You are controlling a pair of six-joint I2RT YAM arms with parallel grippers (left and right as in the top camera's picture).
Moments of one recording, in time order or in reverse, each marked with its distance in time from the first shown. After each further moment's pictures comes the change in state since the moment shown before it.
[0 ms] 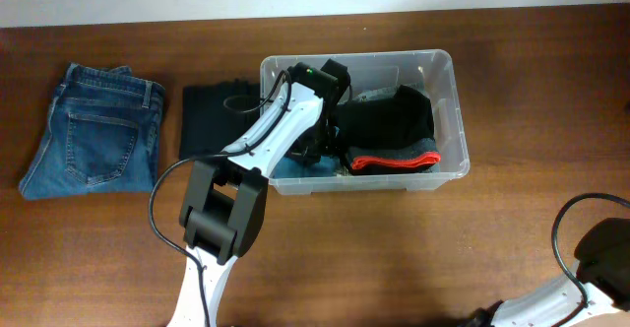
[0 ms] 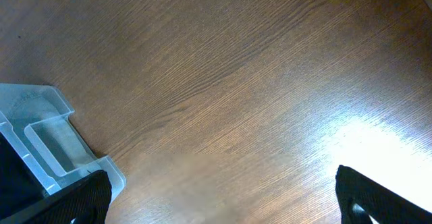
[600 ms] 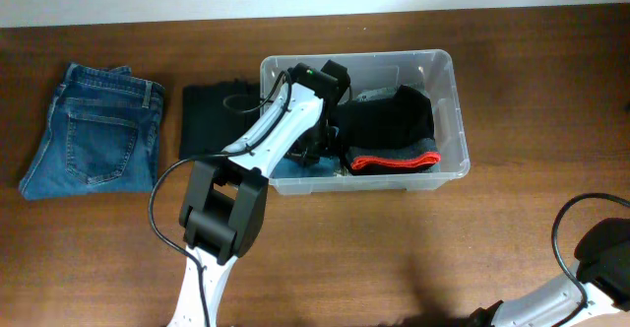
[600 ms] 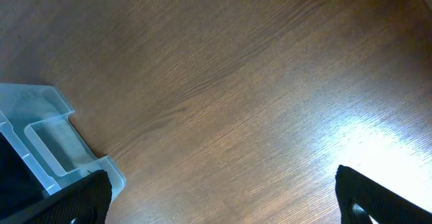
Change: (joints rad) left arm 0.000 0.000 -0.011 0.003 0.003 -0.001; right arm 0.000 0.000 0.000 0.000 0.000 0.000
